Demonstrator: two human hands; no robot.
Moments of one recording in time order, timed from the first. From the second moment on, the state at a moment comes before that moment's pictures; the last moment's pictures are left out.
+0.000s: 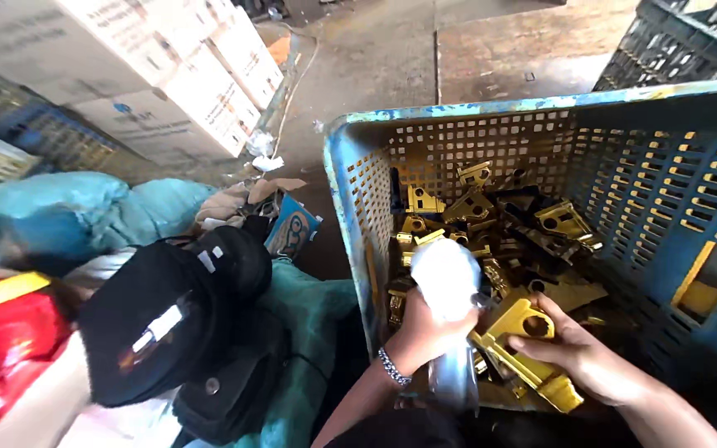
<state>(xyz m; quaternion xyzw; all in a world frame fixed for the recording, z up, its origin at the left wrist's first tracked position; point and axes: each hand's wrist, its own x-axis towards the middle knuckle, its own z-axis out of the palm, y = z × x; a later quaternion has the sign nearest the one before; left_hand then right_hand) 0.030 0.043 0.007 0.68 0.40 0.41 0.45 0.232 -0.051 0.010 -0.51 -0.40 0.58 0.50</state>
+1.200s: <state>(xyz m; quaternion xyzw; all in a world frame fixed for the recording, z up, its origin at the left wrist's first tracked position) 0.026 0.032 0.007 0.63 0.33 0.42 0.56 0.295 -0.051 0.011 -0.27 -0.27 0.46 0.80</state>
